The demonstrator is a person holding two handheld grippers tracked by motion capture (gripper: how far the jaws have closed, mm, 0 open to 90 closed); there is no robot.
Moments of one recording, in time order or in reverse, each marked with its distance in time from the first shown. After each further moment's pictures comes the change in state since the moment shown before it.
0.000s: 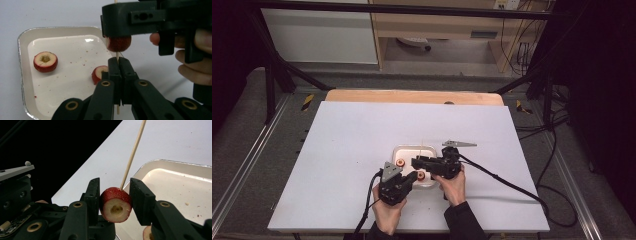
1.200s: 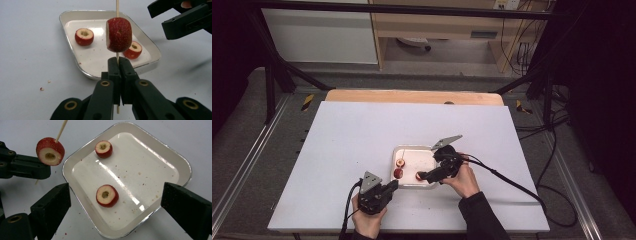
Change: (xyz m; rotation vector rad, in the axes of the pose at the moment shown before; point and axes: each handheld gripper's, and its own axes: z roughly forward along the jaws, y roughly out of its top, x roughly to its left) left arm 0.037 -0.029 -0.034 0.012 0.048 0.026; right arm 0.009 0.018 0.000 0.420 -0.290 -0.359
